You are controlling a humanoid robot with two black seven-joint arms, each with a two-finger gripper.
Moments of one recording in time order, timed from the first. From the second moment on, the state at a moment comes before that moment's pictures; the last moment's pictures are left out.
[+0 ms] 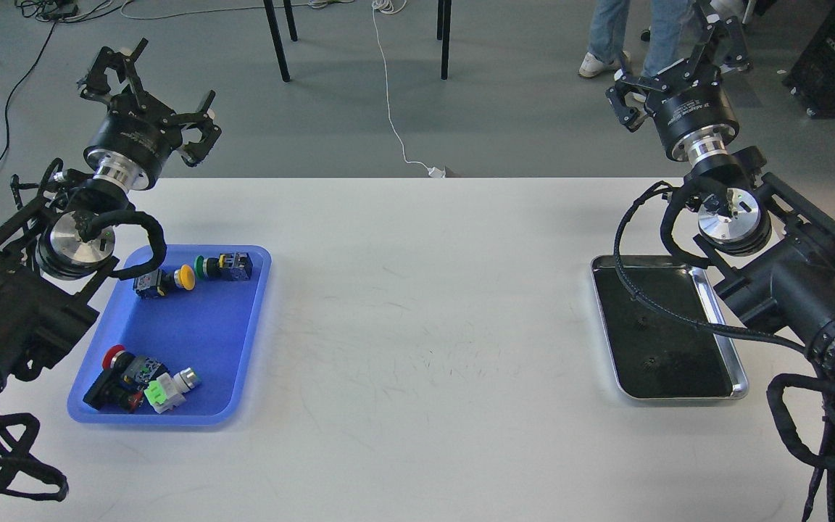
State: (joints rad) left arm -0.79 0.35 -0.88 -0.65 -0.14 -0.39 -0.22; right arm 0.93 -0.21 0.77 0.49 0.20 0.43 0.35
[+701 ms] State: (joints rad) left arm -0.79 0.43 -0.87 -0.67 -0.14 -0.43 -0.21; right arm 1.29 -0.43 0.19 0.59 0.12 0.41 0.35
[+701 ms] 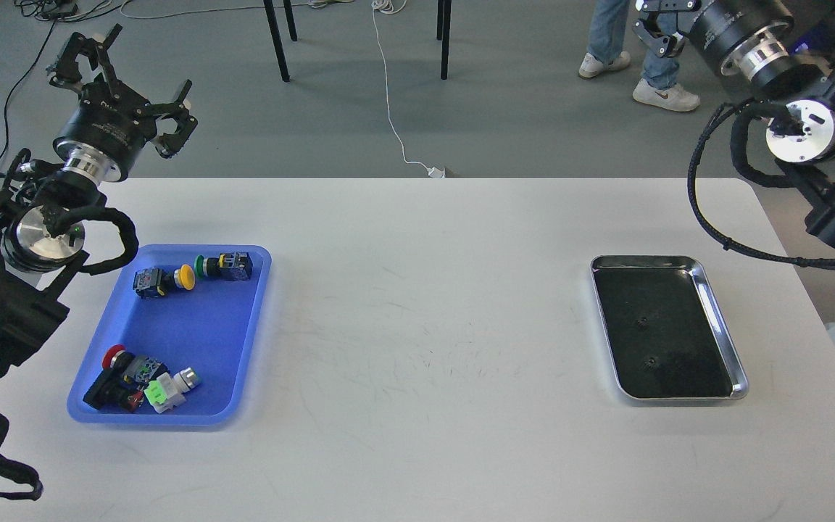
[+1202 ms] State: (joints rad) left arm -0.78 0.49 -0.86 -0.67 -0.14 -0.45 -0.21; right arm 1.73 -0.43 -0.57 0.90 -0.57 0.38 0.32
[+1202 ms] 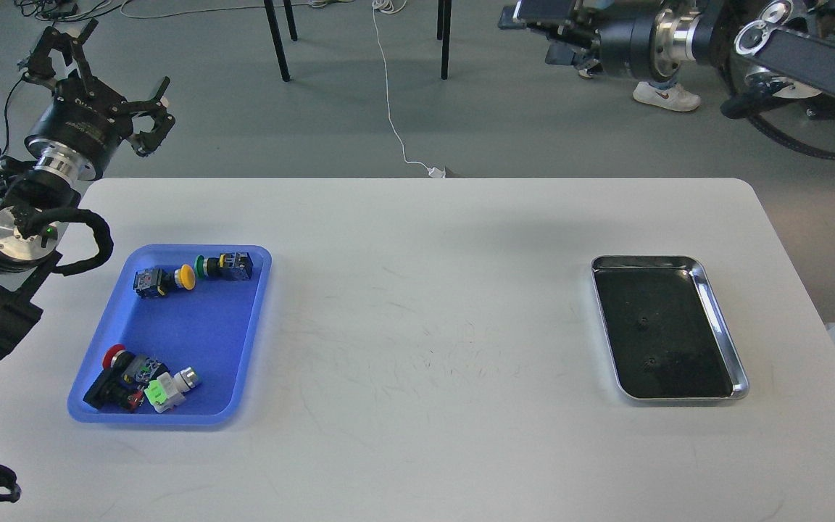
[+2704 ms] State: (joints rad) left arm -0.76 0.54 -0.86 -0.67 -0.14 -0.47 -0.22; right arm 1.45 -0.44 -0.93 1.01 -1.03 0.26 0.20
